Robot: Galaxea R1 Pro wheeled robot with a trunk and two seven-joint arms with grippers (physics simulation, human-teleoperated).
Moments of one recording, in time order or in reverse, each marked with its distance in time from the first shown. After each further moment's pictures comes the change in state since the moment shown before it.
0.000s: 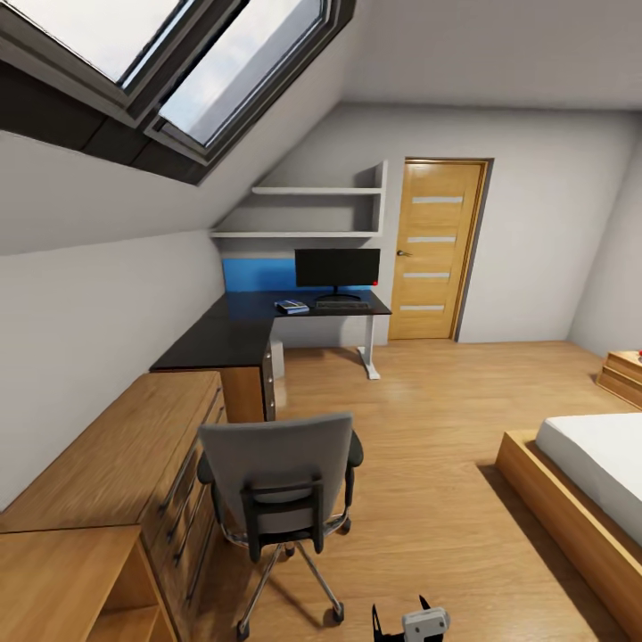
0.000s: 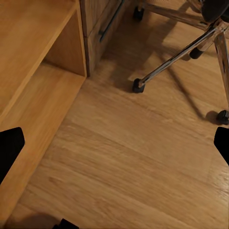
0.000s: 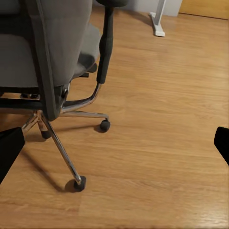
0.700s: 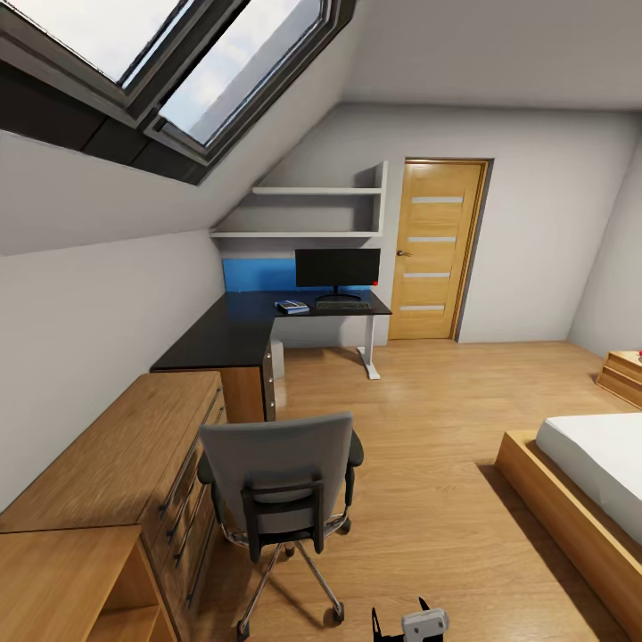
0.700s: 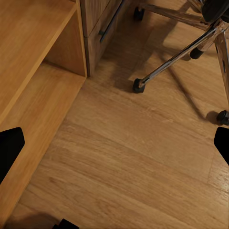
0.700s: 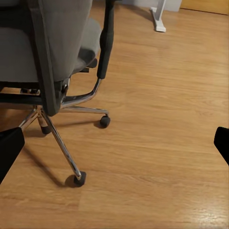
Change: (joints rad) left arm 0.000 0.000 0.001 0.000 -0.001 0.000 0.000; right arm 0.000 0.001 0.000 -0.001 0.000 0.022 0.000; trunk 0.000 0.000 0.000
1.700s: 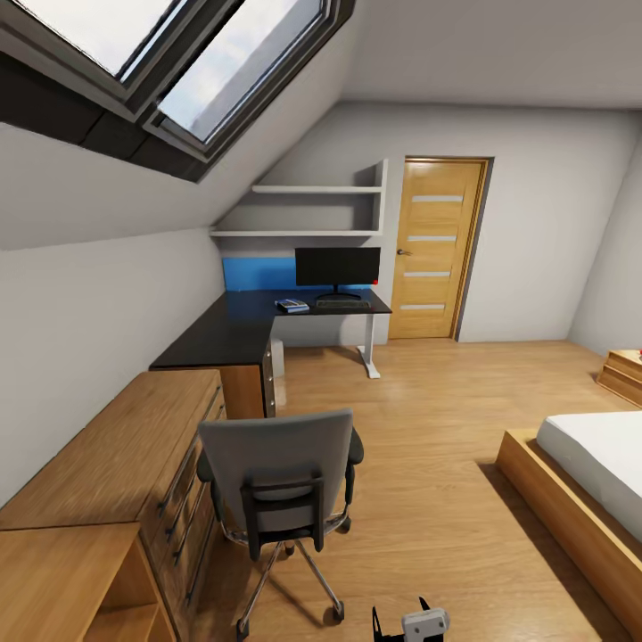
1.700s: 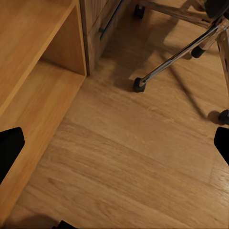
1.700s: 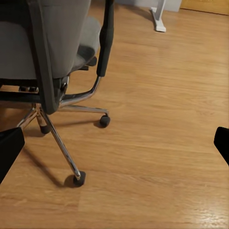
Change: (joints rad) left arm 0.000 0.000 0.000 0.000 0.001 0.000 0.000; right arm 0.000 -0.001 0.001 0.000 0.000 -0.005 0.000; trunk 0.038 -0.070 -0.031
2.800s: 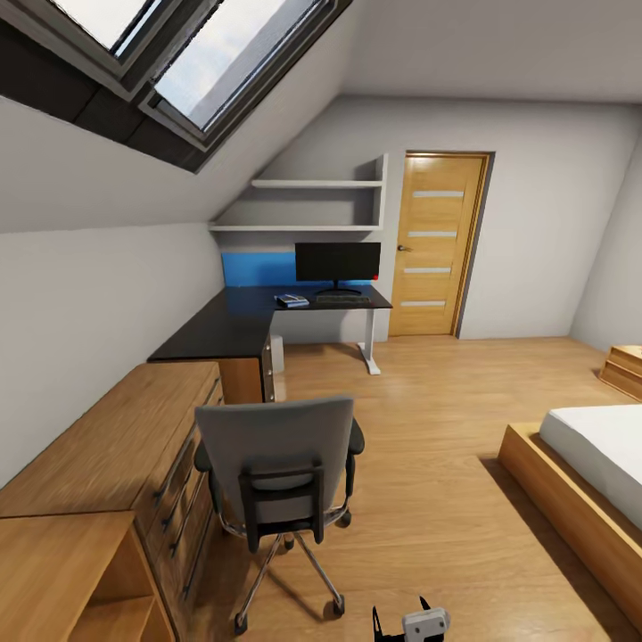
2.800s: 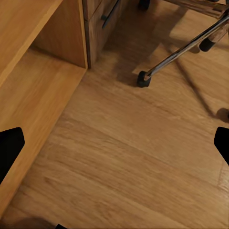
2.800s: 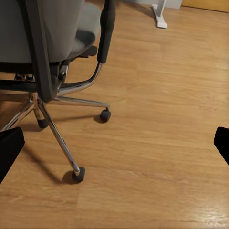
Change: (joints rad) left arm 0.000 0.000 0.004 0.000 0.009 0.003 0.003; right arm 0.000 -0.002 0.000 0.000 0.002 -0.003 0.000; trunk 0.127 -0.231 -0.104
